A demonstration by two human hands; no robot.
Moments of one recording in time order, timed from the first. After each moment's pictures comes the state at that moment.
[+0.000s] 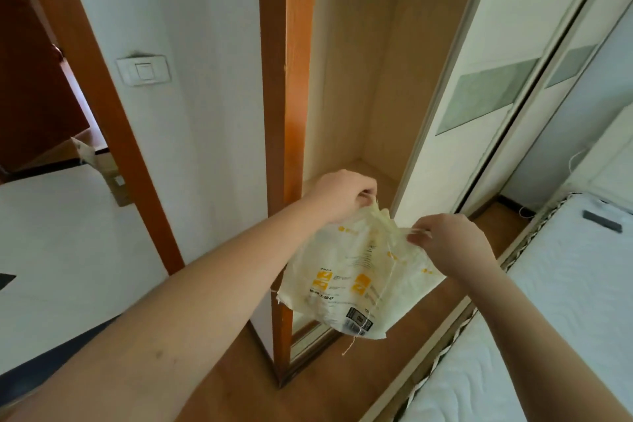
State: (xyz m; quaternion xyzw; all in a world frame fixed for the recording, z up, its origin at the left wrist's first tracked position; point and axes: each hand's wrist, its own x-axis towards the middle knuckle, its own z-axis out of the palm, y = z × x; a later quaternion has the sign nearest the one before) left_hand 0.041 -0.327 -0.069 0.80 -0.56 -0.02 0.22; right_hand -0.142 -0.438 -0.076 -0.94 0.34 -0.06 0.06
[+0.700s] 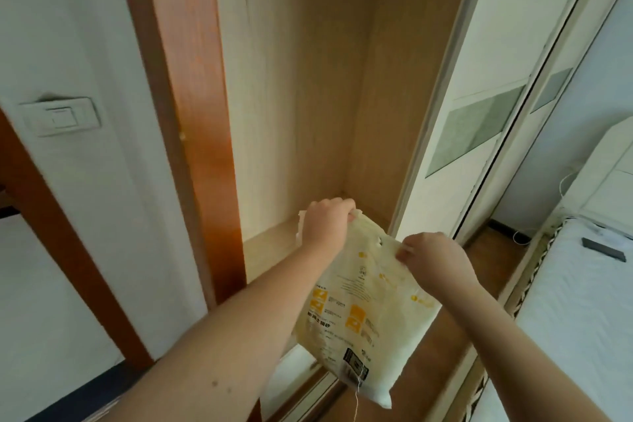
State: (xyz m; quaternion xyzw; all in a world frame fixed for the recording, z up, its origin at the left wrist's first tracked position) left_hand 0.150 -0.497 -0.139 0.84 -0.44 0.11 0.31; right_hand -0.027 -0.577 -0.100 -0.93 0.36 -0.06 0.05
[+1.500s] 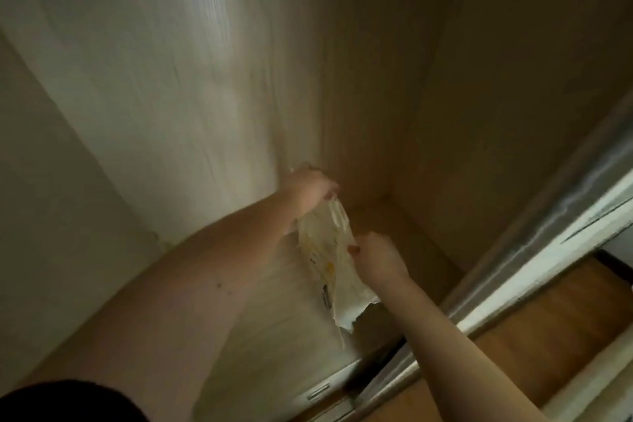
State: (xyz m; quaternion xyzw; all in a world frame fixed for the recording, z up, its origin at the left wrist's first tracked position) left_hand 0.445 -0.683 -0.164 0.85 -0.51 0.06 -0.08; right_hand 0.257 -0.766 -0.176 -0.96 0.22 0.09 0.17
